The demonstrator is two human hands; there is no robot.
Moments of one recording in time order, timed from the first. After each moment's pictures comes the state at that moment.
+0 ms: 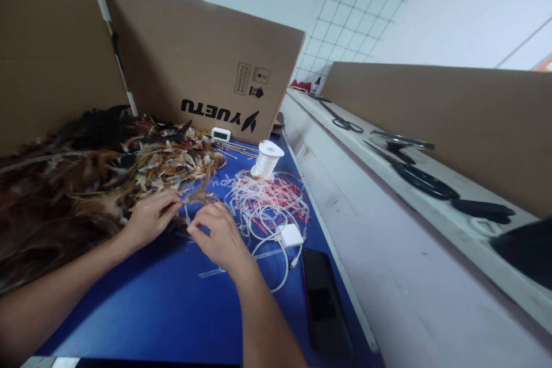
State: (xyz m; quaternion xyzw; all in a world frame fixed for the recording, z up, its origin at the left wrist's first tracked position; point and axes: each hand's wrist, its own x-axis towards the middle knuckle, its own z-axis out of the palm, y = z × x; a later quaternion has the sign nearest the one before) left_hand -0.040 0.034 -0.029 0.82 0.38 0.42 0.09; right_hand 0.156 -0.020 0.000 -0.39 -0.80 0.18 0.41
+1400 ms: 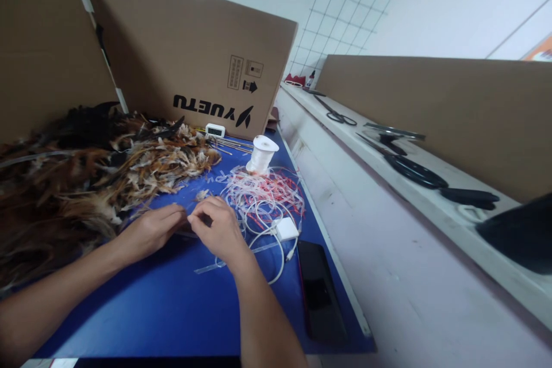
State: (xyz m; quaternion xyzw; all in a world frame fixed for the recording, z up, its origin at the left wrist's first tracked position) left_hand -0.034 0.018 -0.033 0.92 0.26 0.30 0.01; right_hand 0.161 -0.021 0.001 -0.43 -0.75 0.21 0.46
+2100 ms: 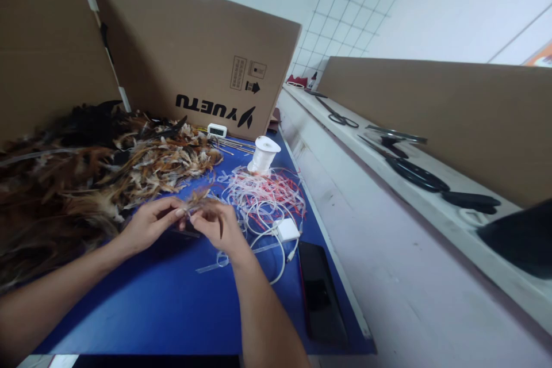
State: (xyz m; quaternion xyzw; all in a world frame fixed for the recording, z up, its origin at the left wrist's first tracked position) left_hand -0.028 0.012 -0.012 0.78 0.32 0.41 0.36; right_hand 0.154 -0.008 -0.013 -0.40 -0.62 0.44 0.51
